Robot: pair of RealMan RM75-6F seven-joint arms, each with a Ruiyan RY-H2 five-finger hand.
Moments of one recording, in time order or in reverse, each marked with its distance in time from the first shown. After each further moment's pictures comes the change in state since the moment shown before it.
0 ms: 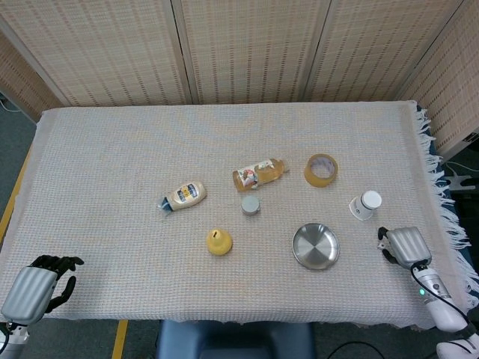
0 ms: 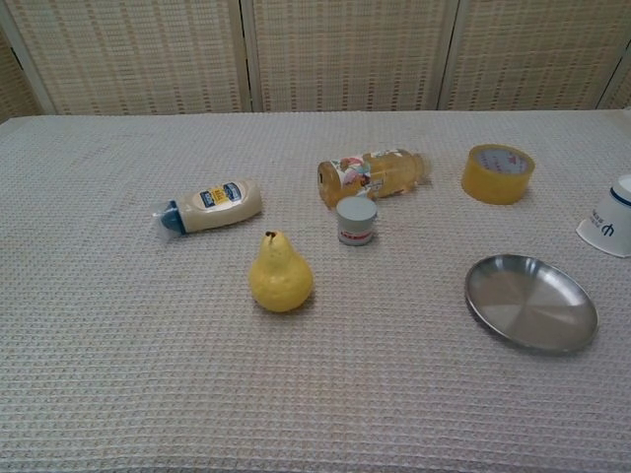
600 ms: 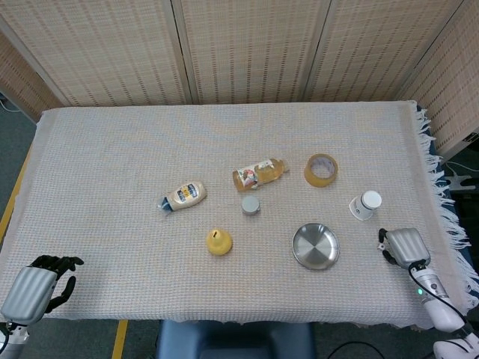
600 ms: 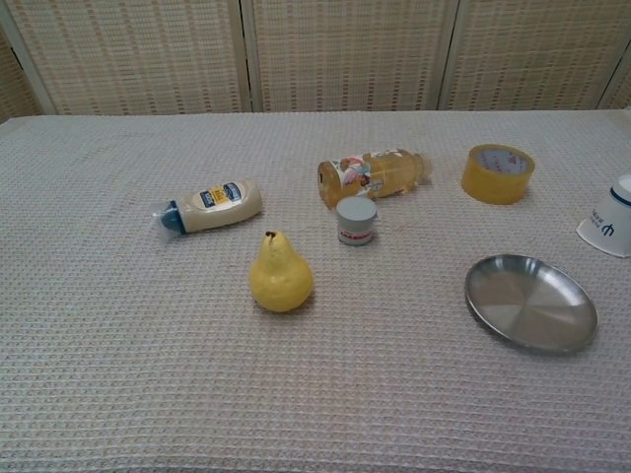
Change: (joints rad) left arm 0.000 0.002 0.000 -0.003 -0.002 -0.002 0.000; right arm 0.003 -0.012 0.008 -0.003 0.026 -0.031 -0.035
